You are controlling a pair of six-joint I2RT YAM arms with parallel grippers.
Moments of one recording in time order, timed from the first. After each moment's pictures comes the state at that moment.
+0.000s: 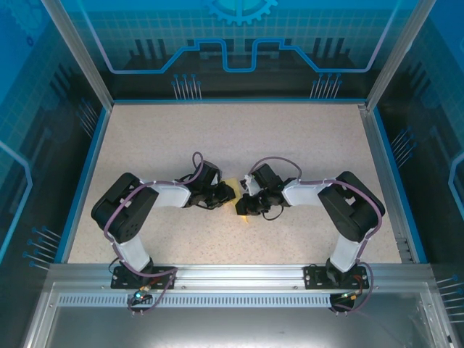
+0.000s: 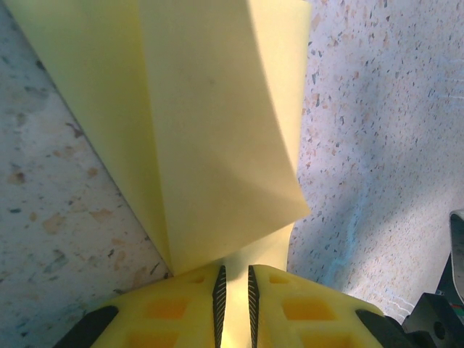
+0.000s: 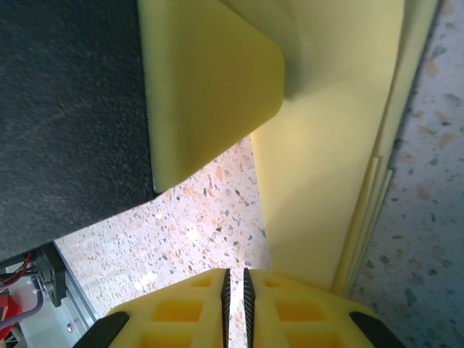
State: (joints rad) left arm -0.55 1.75 0.75 0.09 0.39 -1.01; right arm 0.67 1.77 0.82 -0.12 -0.58 0.57
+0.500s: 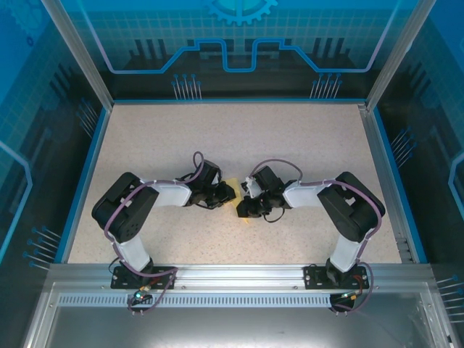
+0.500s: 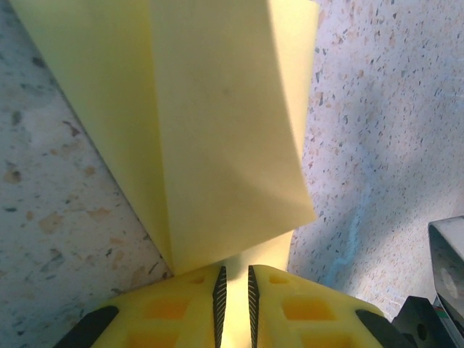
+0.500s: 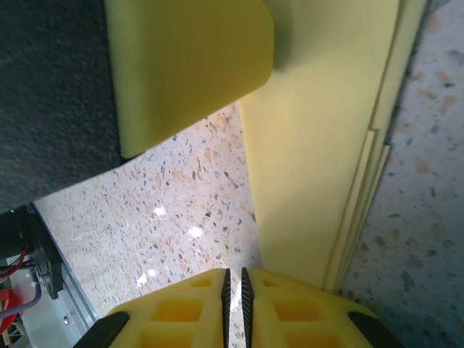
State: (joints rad) left arm -0.55 1.76 0.77 0.05 0.39 -1.01; right arm 0.67 1.77 0.79 -0.09 -0.60 0.57
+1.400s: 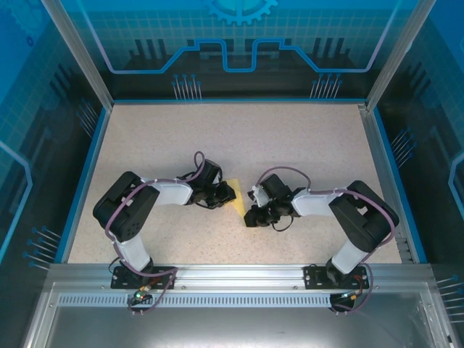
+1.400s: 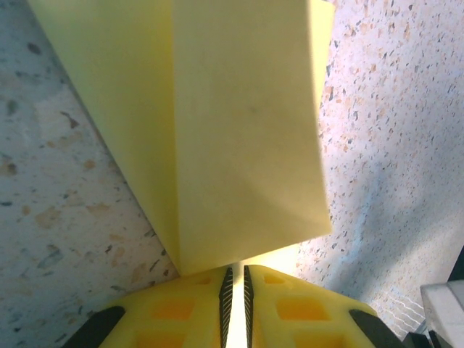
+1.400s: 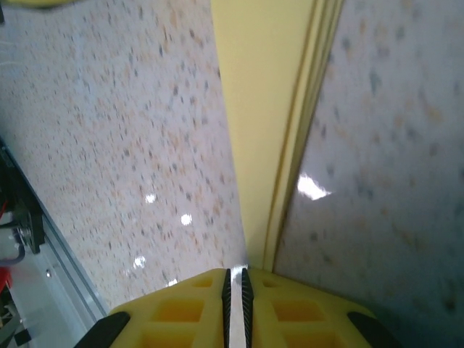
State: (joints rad) left arm -0.55 1.77 0.80 0.00 0.39 -1.01; right arm 0.67 1.62 0.65 -0.15 -0.60 0.53
